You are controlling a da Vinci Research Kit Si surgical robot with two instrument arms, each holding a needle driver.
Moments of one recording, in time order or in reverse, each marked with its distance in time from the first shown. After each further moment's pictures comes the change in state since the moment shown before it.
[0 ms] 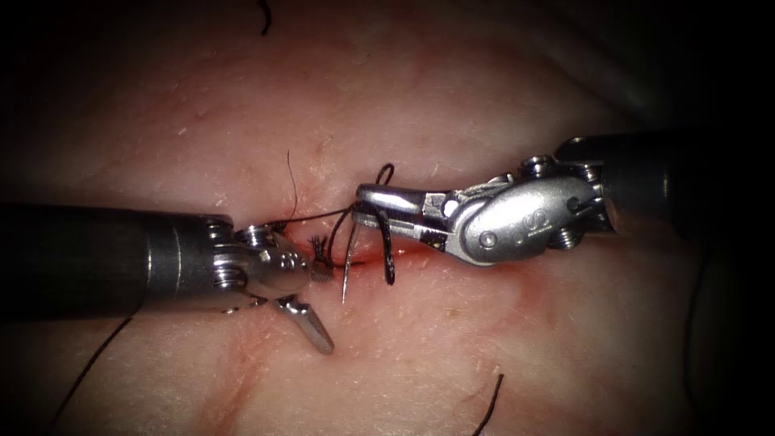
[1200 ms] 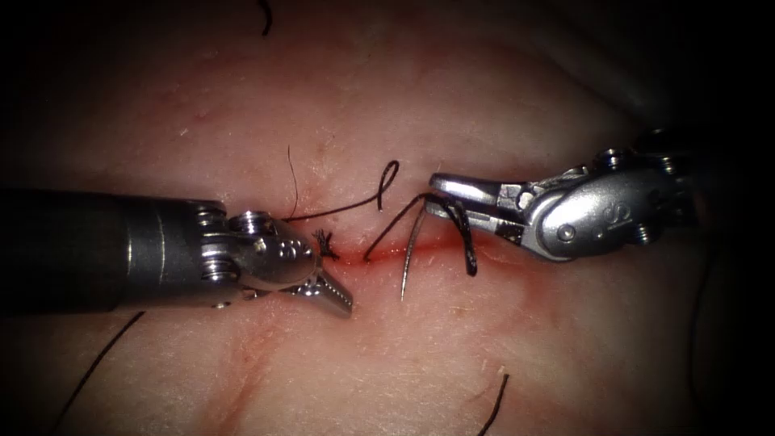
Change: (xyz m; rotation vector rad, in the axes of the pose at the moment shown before) right arm 0.003 0.003 -0.005 -0.063 0.016 0.036; left arm 0.004 0.002 -0.004 -0.029 0.151 0.124
